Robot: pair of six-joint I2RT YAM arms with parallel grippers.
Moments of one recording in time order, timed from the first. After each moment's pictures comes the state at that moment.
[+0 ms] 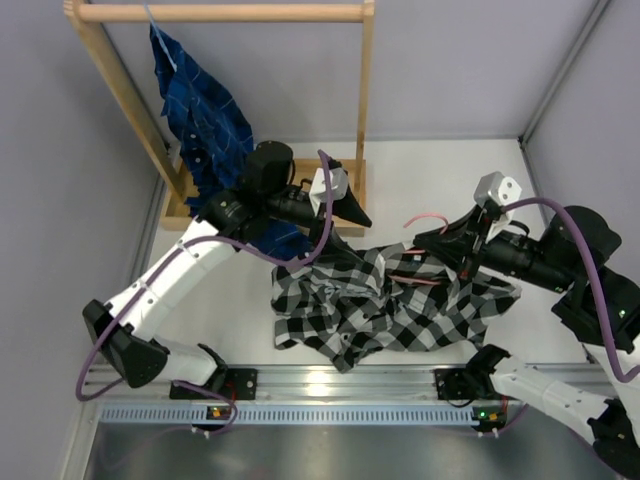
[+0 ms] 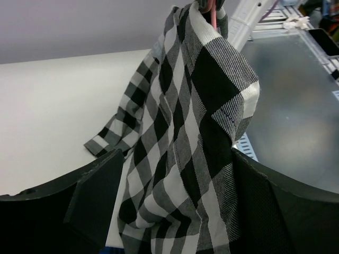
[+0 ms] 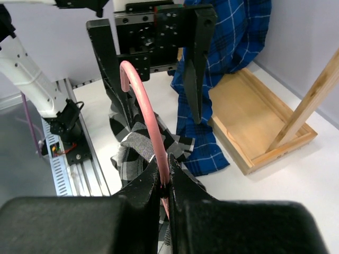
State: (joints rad) left arm -0.69 1.36 1.48 -0.44 1.06 0.26; right arm 0.69 0.76 1.38 -0.70 -0.39 -0.02
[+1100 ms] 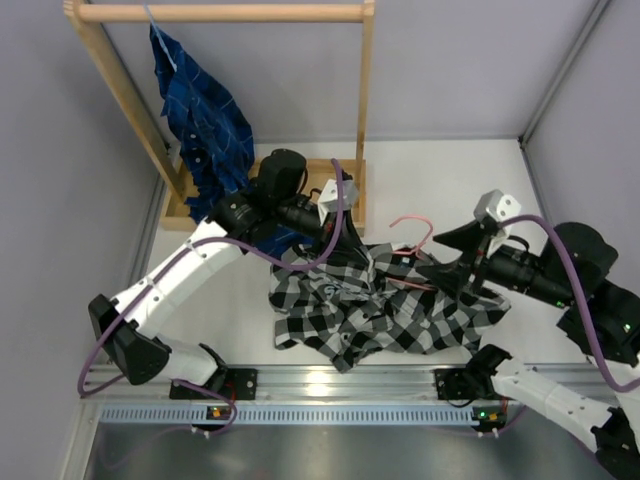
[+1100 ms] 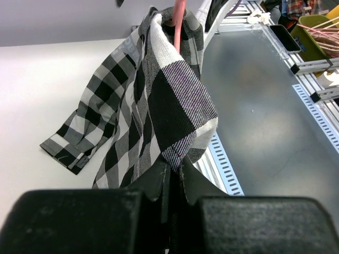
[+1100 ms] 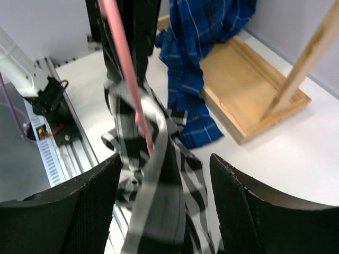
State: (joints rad) left arm -0.73 1.40 1.47 -0.50 1.15 0.24; right arm 0.69 0.70 1.30 -0.76 -0.34 -0.04
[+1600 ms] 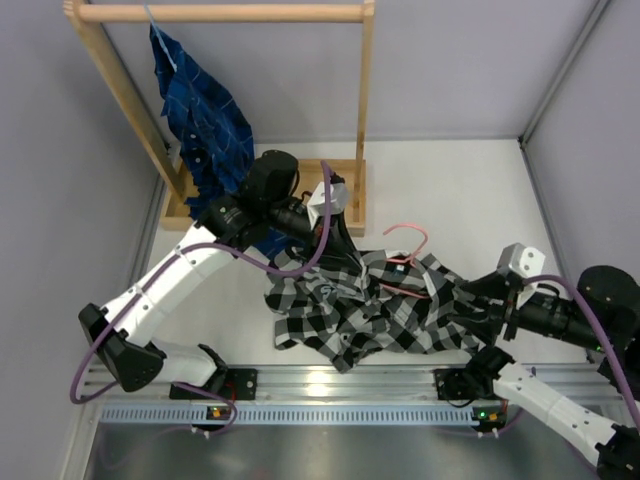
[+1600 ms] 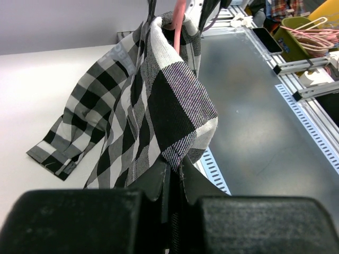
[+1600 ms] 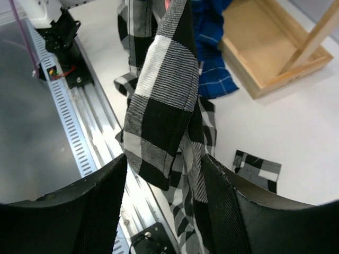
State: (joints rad) left arm -0.73 1.35 1.47 -0.55 1.19 0.23; right arm 0.69 0.50 1.32 -1.13 -0.36 -0.13
